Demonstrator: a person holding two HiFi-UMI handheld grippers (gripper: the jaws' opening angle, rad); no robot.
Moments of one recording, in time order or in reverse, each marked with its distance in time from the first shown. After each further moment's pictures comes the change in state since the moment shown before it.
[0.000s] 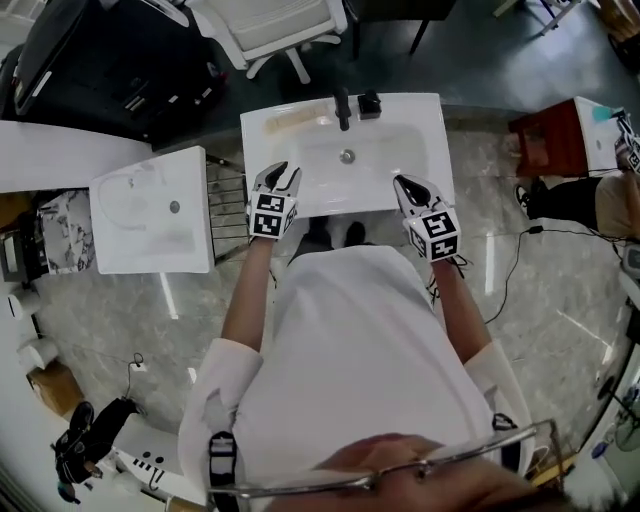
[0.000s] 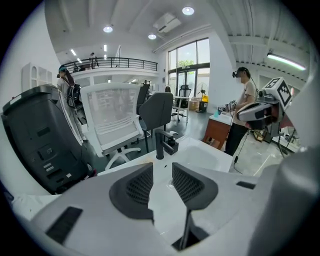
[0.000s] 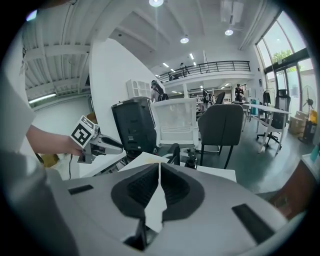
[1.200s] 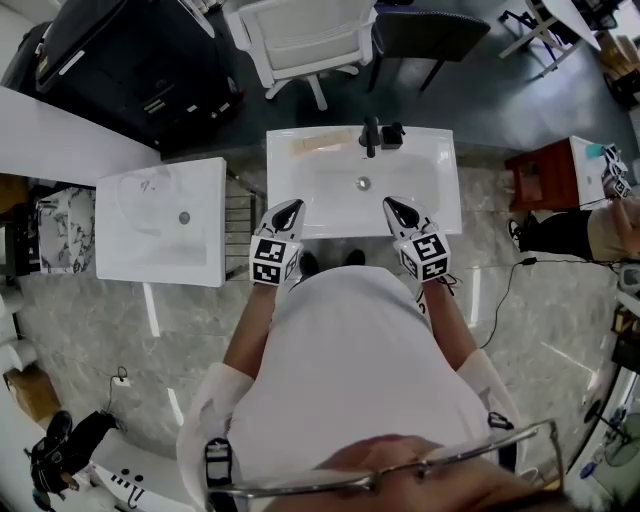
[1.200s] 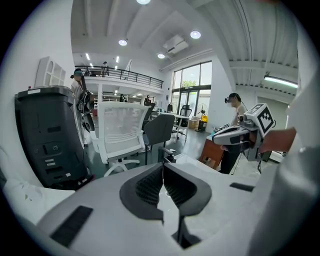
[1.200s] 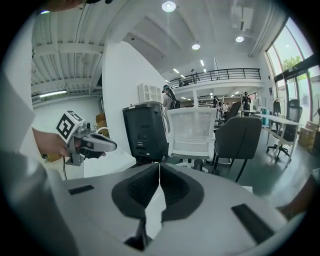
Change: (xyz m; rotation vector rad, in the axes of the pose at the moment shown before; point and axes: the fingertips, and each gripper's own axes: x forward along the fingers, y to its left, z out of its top) left arm -0.110 0.021 0.011 -0.105 -0.211 -0.038; right arm 0.039 0.094 0.049 -0.094 -0.071 0.067
